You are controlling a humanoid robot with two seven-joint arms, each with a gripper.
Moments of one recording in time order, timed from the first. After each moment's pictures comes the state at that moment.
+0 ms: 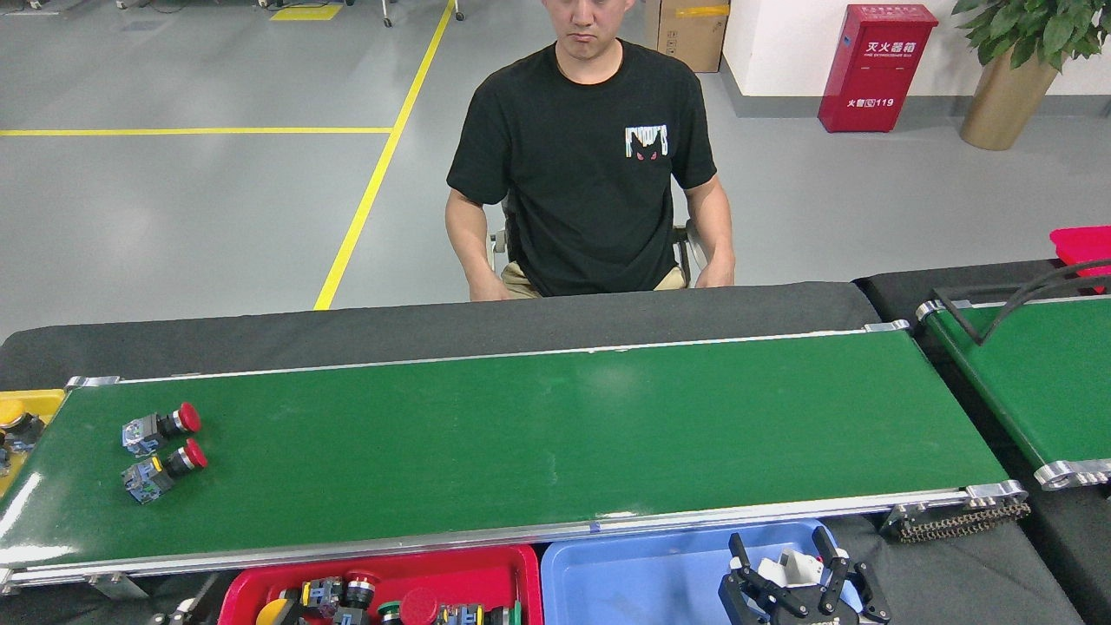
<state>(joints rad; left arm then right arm) 0.36 -0.04 0.61 -1.76 -1.27 -0.78 -0.06 0.25 0.01 0.08 -1.72 1.40 -0.02 0.02</state>
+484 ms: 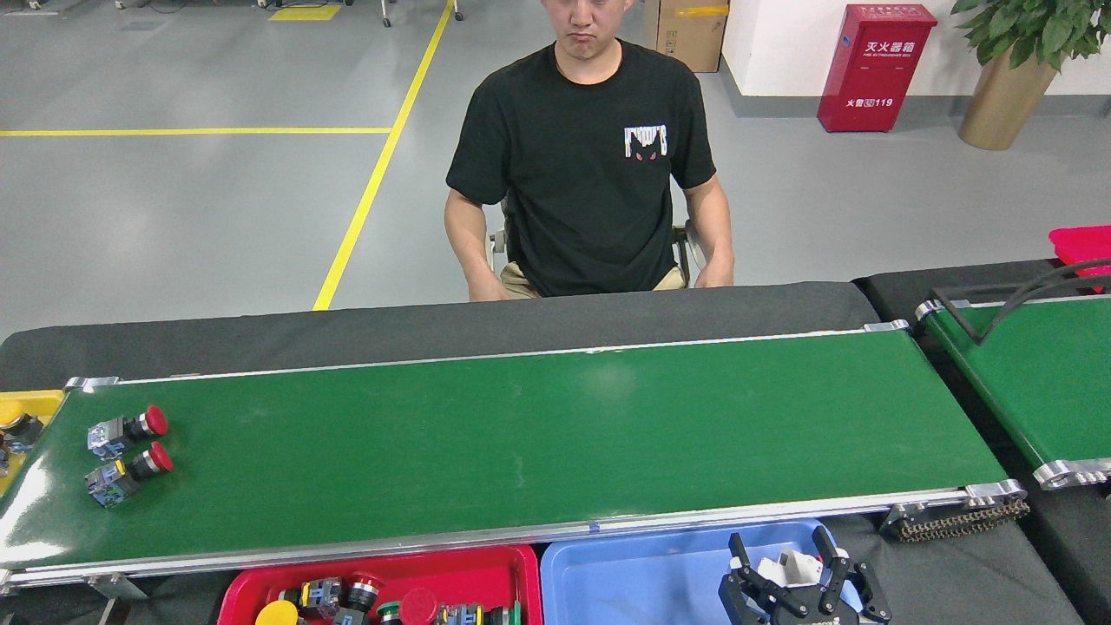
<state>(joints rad) 0.27 0.06 0.68 -1.62 -1.36 -0.51 -0.06 0.25 0.01 0.08 -1.72 1.40 -0.02 0.02</state>
